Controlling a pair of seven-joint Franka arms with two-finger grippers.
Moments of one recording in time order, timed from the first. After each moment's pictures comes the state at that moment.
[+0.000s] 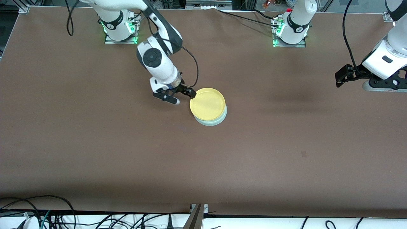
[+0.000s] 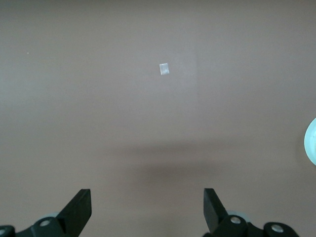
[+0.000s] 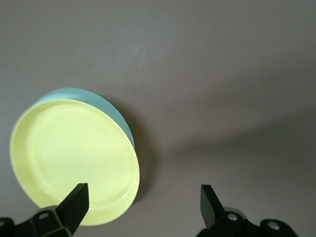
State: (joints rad) left arm -0.08 -0.02 0.01 -1.69 0.08 1.69 -0.03; right arm 0.48 0.32 0.20 -2.01 0.13 2.41 0.98
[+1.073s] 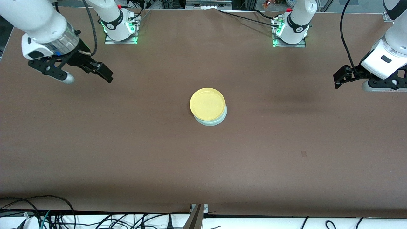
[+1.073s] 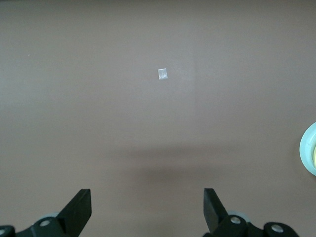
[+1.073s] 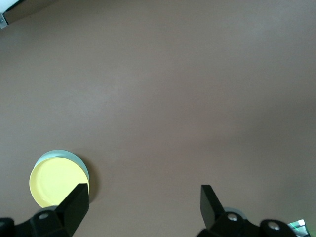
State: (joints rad) left arm -0.08 -0.02 0.00 -1.69 0.08 1.69 -0.07; right arm 0.47 -0.03 -0.18 -1.70 0.03 1.72 0.73
